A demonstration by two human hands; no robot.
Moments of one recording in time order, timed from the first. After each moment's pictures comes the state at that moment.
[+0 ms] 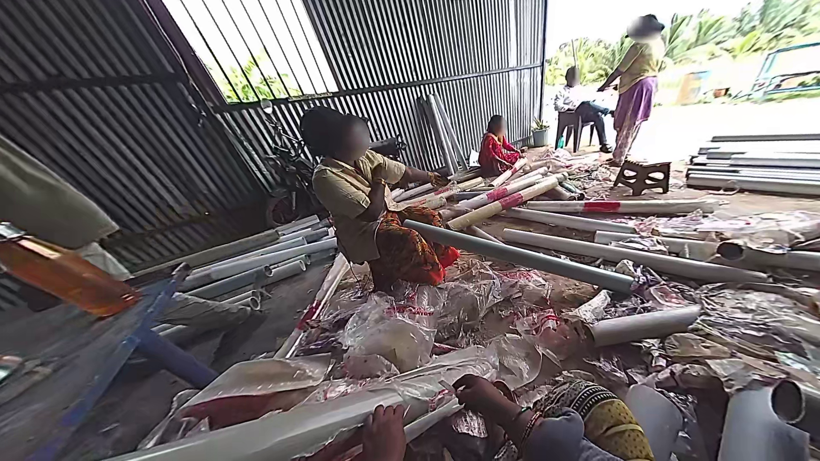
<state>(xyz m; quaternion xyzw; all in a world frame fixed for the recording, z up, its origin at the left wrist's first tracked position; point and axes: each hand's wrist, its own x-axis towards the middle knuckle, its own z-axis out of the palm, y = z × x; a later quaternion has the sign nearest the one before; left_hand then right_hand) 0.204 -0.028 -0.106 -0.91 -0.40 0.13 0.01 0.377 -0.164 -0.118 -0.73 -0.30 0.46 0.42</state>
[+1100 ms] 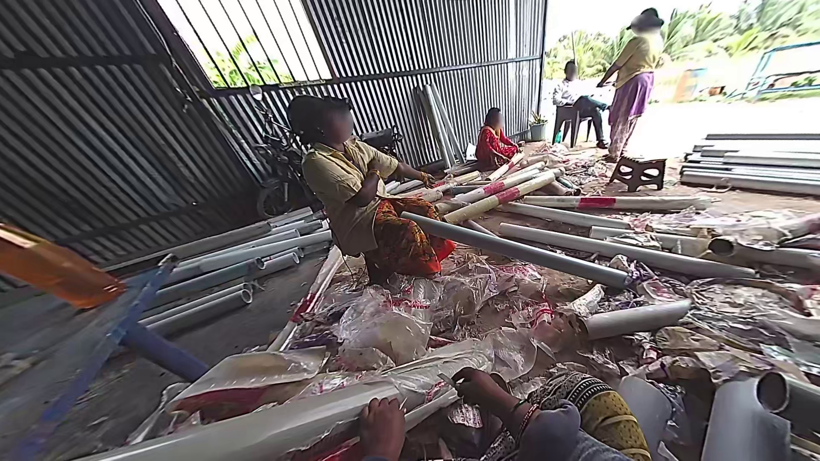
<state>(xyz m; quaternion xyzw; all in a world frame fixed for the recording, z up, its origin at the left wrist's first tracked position) 0.214 -0.025 -0.104 -0.89 -0.43 0.17 0.01 0.381 -0.166 -0.121 -0.74 -0.30 0.45 0.40</state>
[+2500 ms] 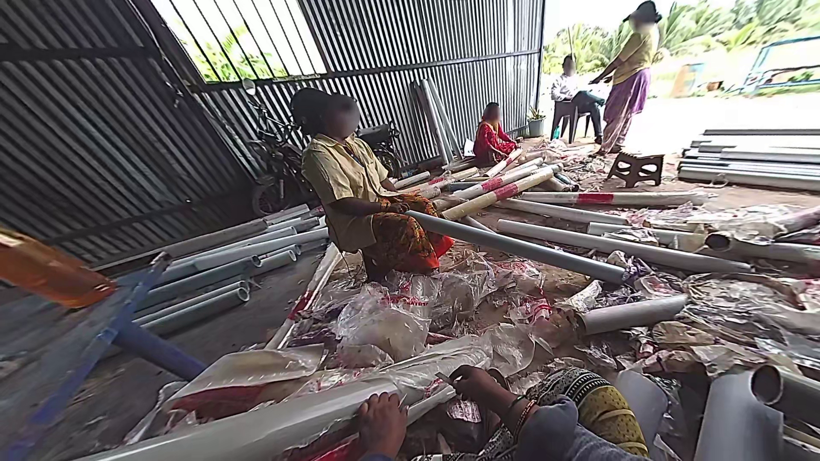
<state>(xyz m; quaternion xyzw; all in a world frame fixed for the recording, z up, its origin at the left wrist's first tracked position) 0.213 -0.023 -0.104 -0.90 -0.42 0.16 0.00 0.379 -0.167 -0.118 -0.74 -0.32 0.45 0.38</state>
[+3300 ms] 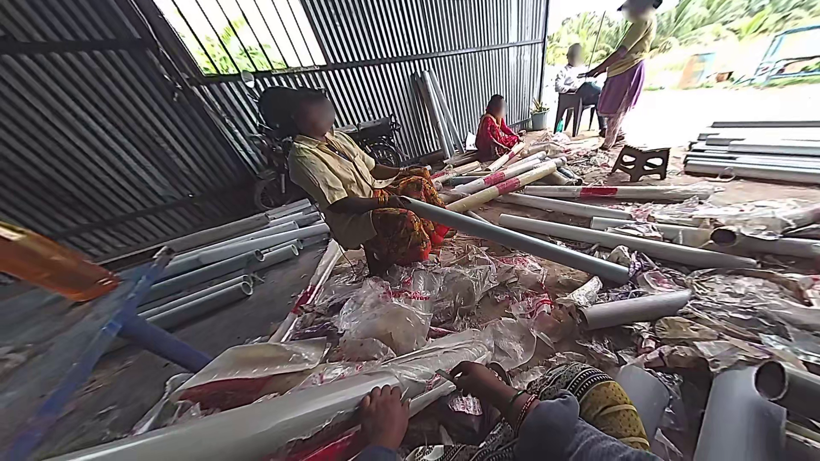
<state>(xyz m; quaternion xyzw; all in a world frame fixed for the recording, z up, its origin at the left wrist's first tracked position) 0.212 -0.021 -0.108 -0.90 -0.41 0.15 0.00 0.380 -0.165 -0.123 -0.74 -0.34 0.45 0.36</state>
